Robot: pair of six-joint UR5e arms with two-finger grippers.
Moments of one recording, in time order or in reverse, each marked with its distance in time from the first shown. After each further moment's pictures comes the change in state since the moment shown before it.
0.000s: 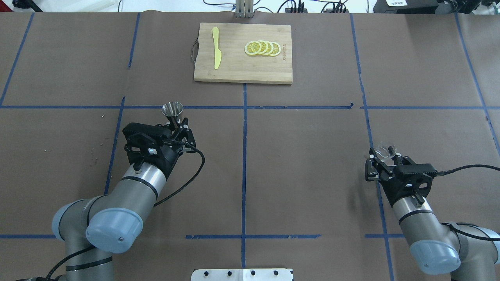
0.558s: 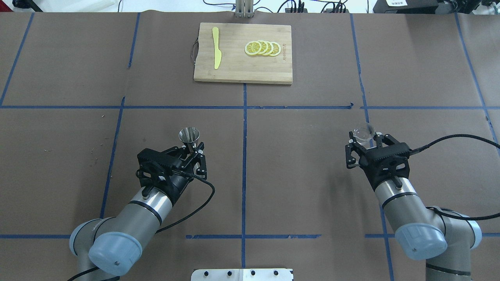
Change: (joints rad) left arm 0.085 -0.004 0.087 -0.257 -0.033 0.164; right arm 0.088 0.129 0.055 0.041 0.077 -0.406
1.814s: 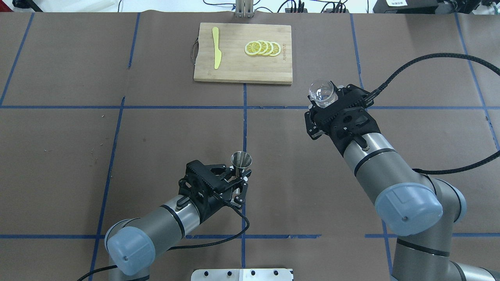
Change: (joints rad) left arm -0.002 -0.143 0.108 -0.202 -0.305 0.292; right arm 0.102 0.228 0.227 -0.279 0.179 -0.445
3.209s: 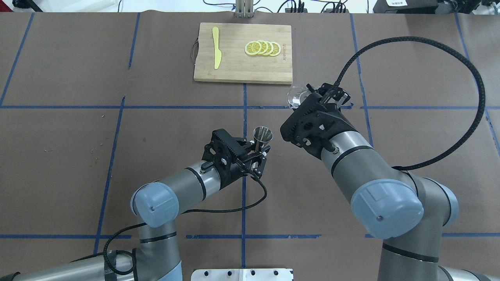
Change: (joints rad) left arm -0.122 -0.148 0.186 -0.076 -0.167 0.065; right arm -0.023 0.118 0.033 -0.228 0.048 -0.220
